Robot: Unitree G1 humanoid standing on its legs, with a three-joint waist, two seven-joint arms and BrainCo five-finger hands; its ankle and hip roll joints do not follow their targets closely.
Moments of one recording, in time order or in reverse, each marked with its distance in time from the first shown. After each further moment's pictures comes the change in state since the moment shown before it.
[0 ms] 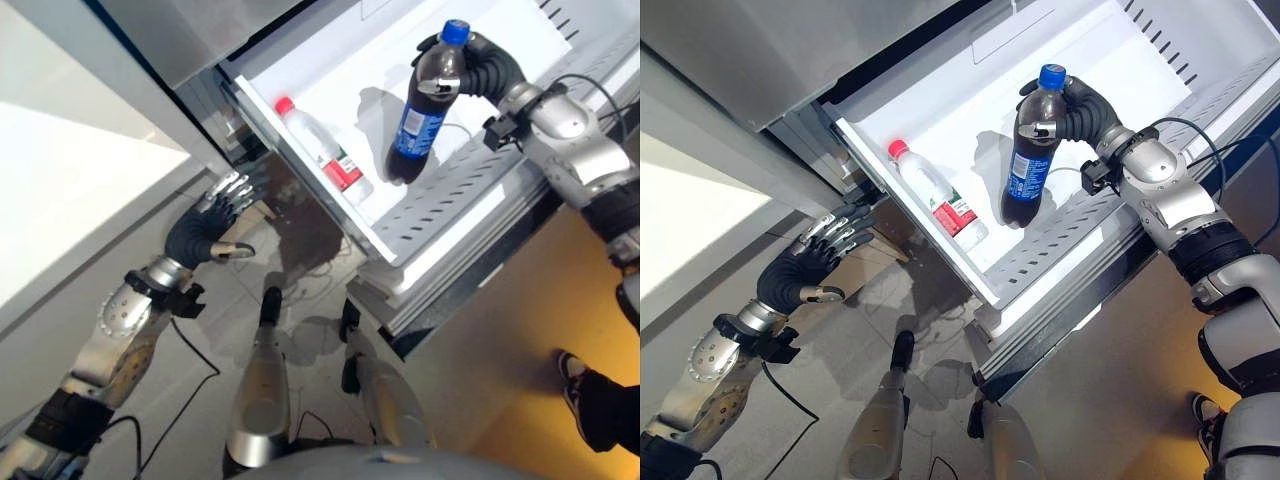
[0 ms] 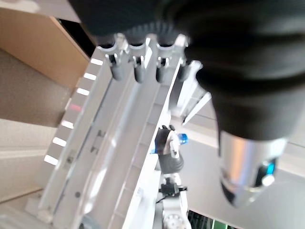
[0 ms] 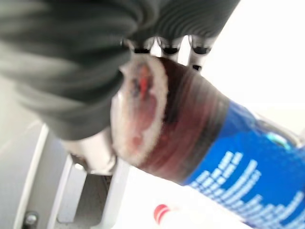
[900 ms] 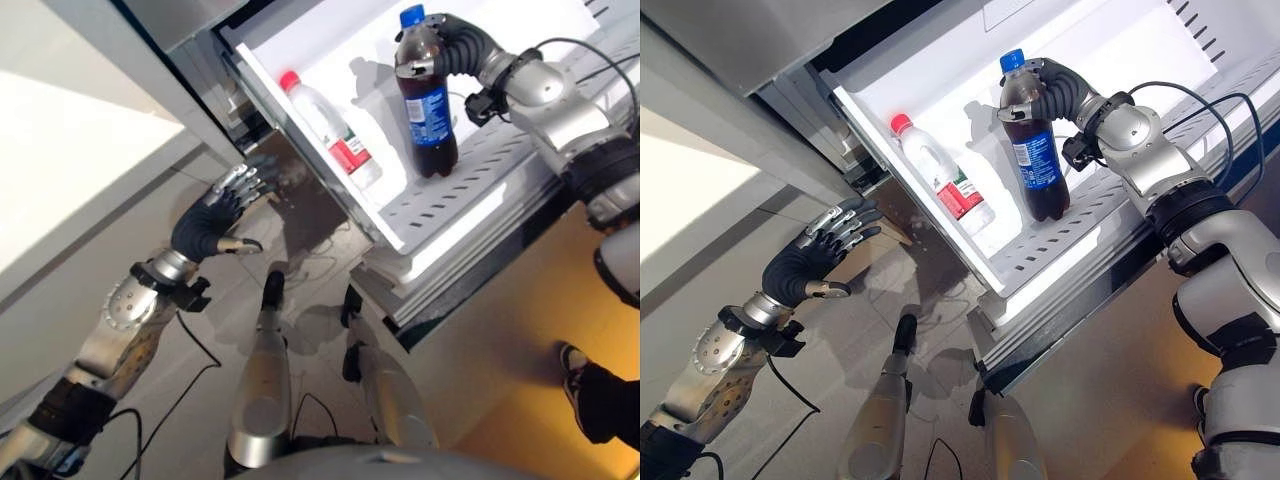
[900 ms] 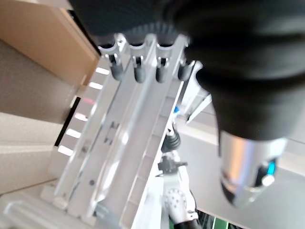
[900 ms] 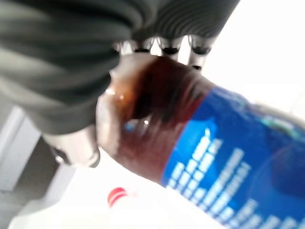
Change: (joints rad) left arm -0.048 0.017 -0.054 -0.011 0.000 -0.007 0.014; right arm -0.220 0.115 0.165 0.222 -0.194 0.032 0.017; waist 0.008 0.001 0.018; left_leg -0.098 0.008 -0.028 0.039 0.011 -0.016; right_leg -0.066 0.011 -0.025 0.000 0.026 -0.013
